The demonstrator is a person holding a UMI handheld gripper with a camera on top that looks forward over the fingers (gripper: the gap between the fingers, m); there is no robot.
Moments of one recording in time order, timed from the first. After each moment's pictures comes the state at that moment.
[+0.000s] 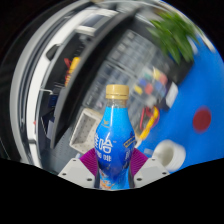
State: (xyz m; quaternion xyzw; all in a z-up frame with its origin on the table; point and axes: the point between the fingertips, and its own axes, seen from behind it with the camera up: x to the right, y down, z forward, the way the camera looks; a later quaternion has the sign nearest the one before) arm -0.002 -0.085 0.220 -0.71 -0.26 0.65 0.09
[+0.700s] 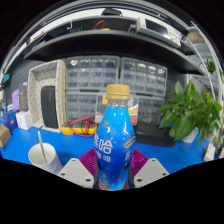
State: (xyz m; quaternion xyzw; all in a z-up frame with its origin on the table) arm -0.040 0.129 0.085 -0.57 -0.56 0.39 0.46
